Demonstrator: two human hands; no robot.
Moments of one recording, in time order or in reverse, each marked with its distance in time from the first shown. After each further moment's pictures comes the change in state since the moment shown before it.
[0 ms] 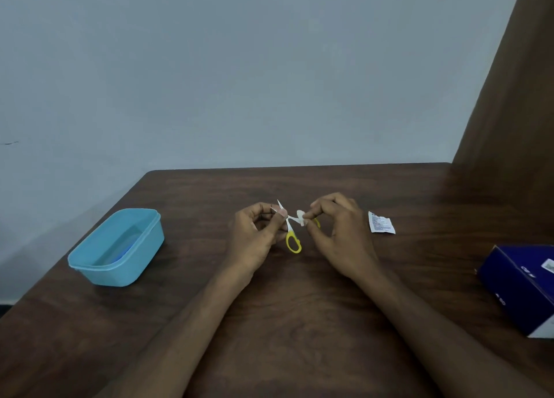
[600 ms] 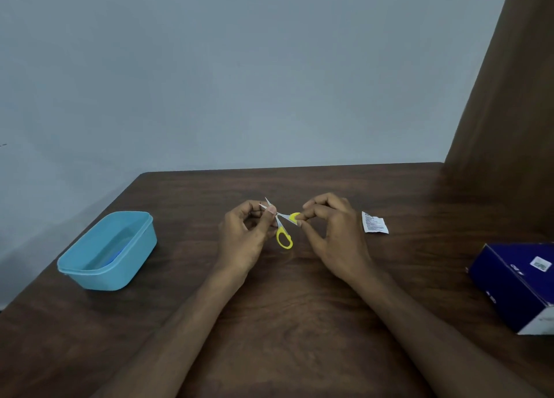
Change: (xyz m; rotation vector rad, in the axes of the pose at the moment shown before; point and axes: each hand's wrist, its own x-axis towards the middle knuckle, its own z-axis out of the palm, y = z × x) left_hand 0.004 -0.004 -0.001 0.097 0.078 0.107; right_hand 0.000 0.003 0.001 0.009 0.019 -0.021
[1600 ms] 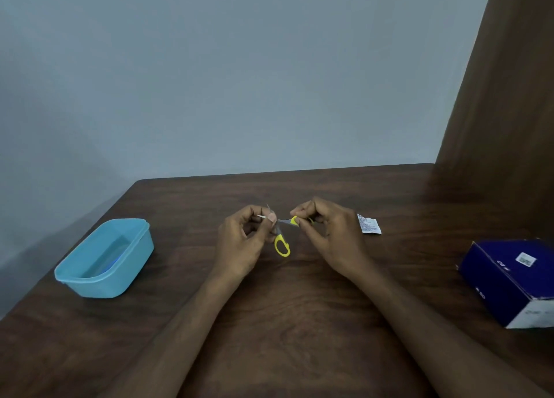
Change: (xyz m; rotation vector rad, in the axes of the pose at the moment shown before) left_hand 0.000 -0.002 -0.003 0.078 -0.135 0.101; right_hand 0.005 0.000 -0.013 0.273 -0.003 -0.056
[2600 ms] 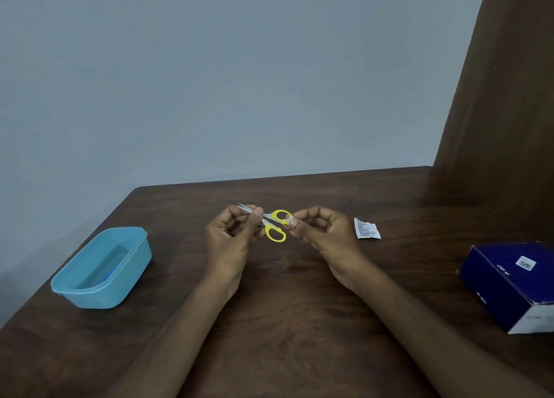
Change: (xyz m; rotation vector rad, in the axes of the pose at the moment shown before) left_hand 0.001 0.016 0.000 -0.433 0.170 -0.116; right_hand 0.003 -0.007 0.012 0.711 0.044 0.611
